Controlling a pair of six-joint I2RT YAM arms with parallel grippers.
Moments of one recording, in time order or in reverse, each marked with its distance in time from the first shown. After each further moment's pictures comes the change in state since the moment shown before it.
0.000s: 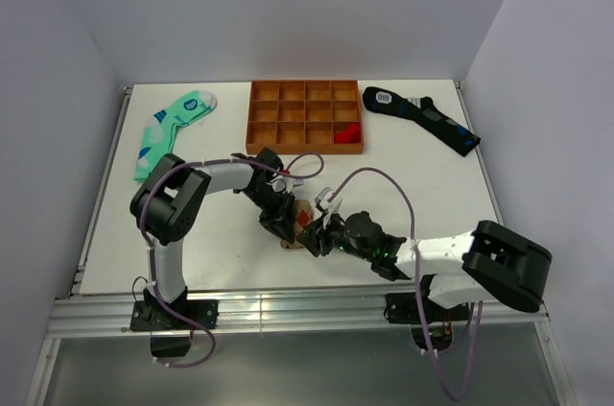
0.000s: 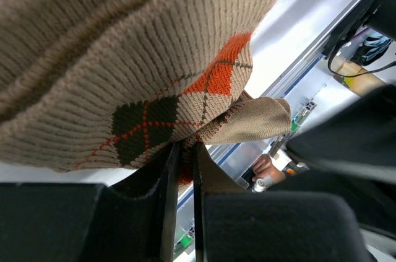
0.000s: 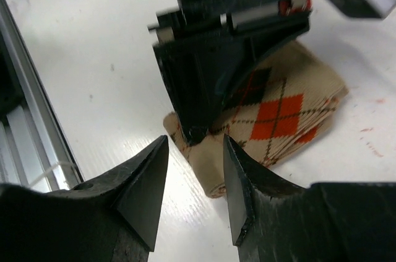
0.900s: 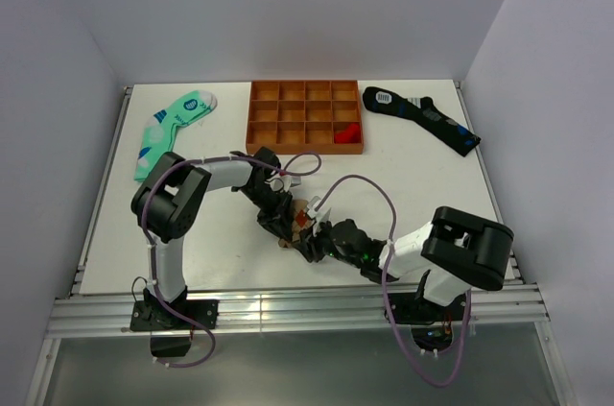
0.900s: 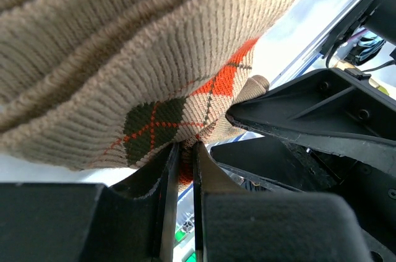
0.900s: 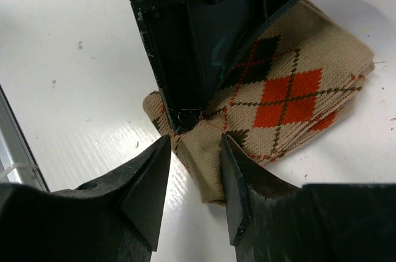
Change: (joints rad) left arm 0.022 0.019 0.019 -0.040 0.010 0.012; right arm 0.072 0.262 0.015 0.153 0.095 -0.012
